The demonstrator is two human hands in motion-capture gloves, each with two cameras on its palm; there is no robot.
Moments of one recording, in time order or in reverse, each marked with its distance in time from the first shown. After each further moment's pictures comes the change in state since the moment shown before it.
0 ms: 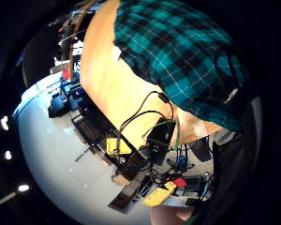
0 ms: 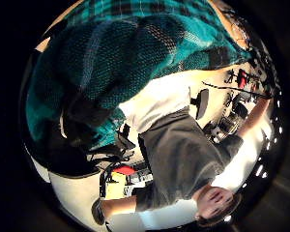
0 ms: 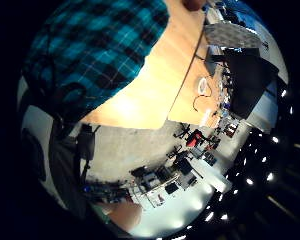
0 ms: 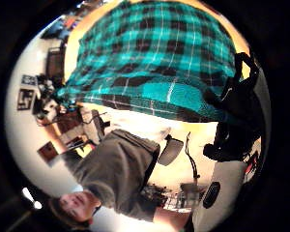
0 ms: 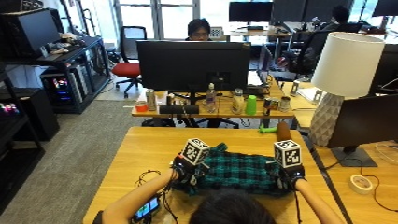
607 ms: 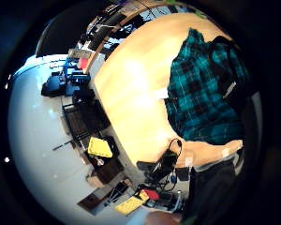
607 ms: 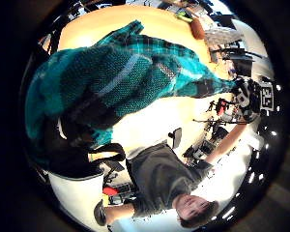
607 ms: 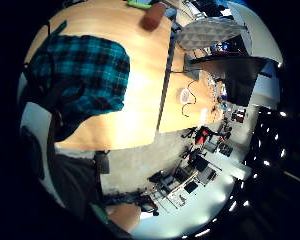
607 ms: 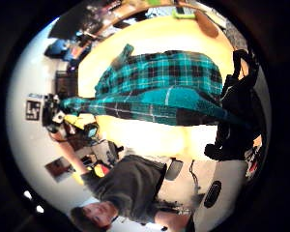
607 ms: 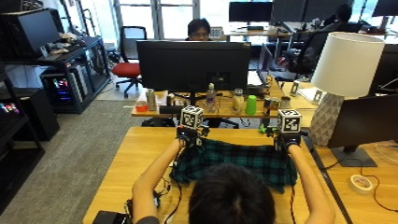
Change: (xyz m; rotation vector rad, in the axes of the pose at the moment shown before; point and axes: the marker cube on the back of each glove) left arm -0.097 -0.063 -0.119 0.231 0.202 -0.264; right arm 0.042 -0.082 -0.125 0.157 -0.101 0.121
